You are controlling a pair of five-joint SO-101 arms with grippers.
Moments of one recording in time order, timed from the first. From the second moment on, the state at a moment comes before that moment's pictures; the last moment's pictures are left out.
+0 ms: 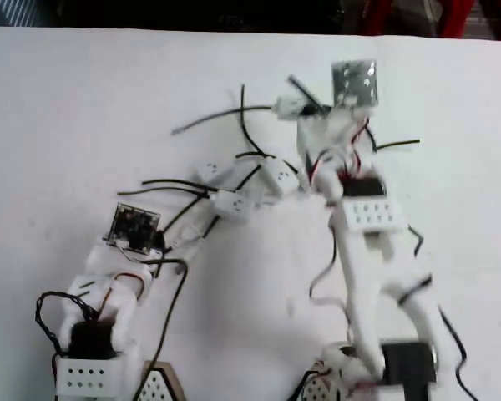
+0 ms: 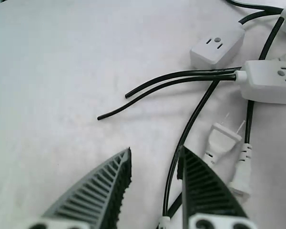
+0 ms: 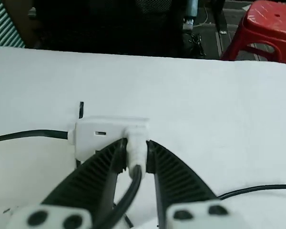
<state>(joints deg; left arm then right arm) -4.0 -103.7 97.2 54.0 -16.8 -6.2 -11.7 30.1 17.9 -0.6</state>
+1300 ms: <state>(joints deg) -4.0 -103.7 97.2 54.0 -16.8 -10.0 24.7 -20.3 64.6 -14.6</state>
